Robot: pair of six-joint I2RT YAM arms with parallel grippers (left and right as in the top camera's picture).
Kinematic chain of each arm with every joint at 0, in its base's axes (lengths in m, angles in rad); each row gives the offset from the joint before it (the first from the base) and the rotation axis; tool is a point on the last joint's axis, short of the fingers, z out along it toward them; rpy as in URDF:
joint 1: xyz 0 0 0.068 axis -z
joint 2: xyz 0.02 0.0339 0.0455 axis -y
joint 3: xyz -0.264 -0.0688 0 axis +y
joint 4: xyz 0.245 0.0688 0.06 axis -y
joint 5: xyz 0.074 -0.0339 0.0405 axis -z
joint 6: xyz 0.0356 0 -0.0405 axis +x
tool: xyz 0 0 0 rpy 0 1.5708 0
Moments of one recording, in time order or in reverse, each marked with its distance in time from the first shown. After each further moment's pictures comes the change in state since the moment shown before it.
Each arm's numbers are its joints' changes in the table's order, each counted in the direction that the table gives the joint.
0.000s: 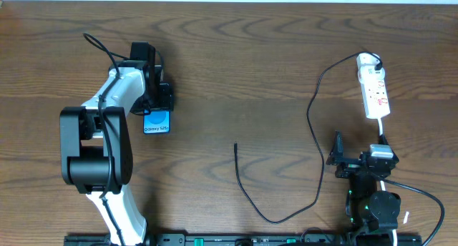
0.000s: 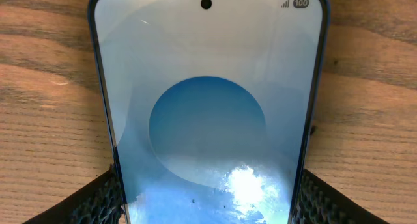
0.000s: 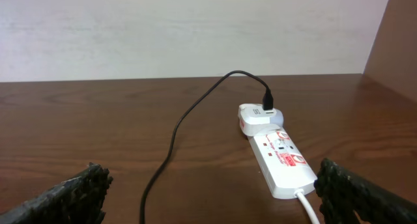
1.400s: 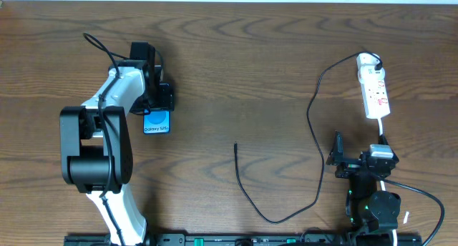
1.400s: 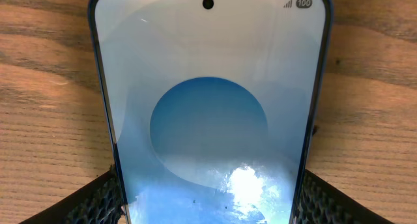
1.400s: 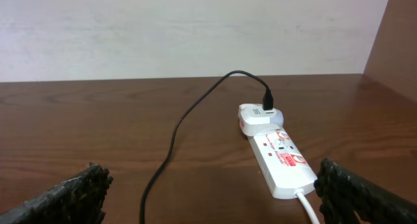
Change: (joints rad) left arm 0.000 -0.004 -0.005 -0.006 0.002 0.000; right arm 0.000 0.000 0.000 0.000 0.000 0.000
